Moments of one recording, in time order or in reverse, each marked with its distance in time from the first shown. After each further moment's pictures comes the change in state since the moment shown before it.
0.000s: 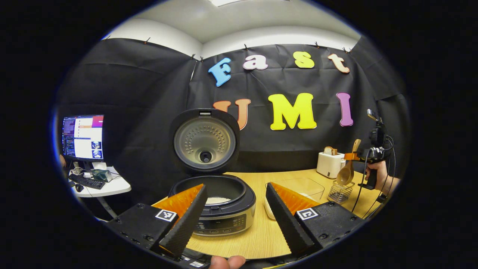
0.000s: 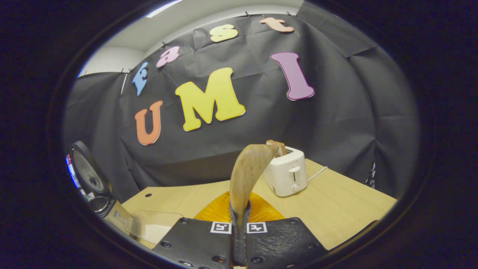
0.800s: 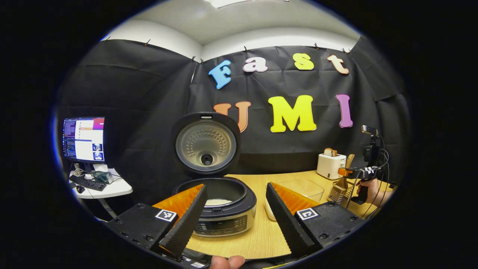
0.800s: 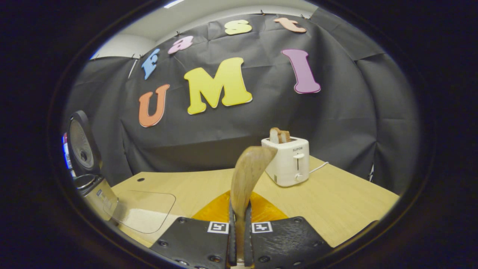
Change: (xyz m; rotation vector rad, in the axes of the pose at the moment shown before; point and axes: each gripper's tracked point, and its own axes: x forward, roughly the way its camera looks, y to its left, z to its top) left arm -0.006 0.001 0.008 0.004 -0.025 0.003; right arm 0.003 0.009 -0.051 -0.063 0.028 -0.002
